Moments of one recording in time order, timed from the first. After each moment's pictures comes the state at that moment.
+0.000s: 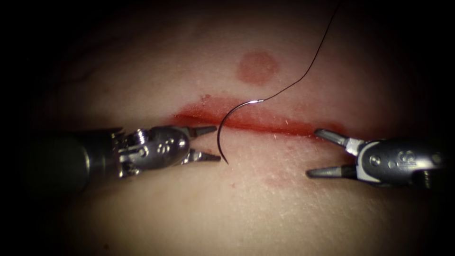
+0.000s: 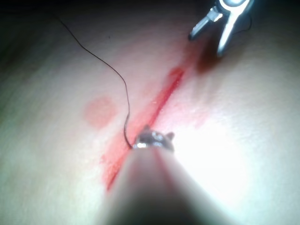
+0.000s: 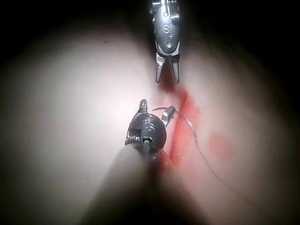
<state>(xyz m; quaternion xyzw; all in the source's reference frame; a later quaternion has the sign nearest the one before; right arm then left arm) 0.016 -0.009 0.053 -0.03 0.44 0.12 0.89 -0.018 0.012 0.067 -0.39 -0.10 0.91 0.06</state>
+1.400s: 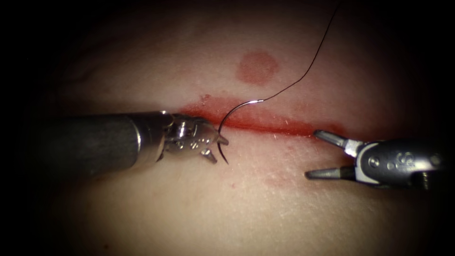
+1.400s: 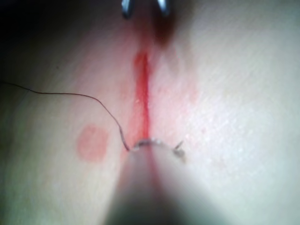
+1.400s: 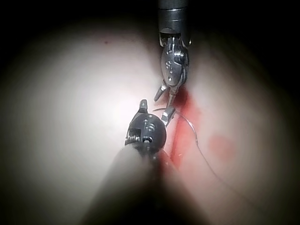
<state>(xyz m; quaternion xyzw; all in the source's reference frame) 0.016 -0.010 0.053 -0.03 0.44 0.12 0.89 -0.021 0.013 0.077 -0.23 -0.24 0.91 -0.25</state>
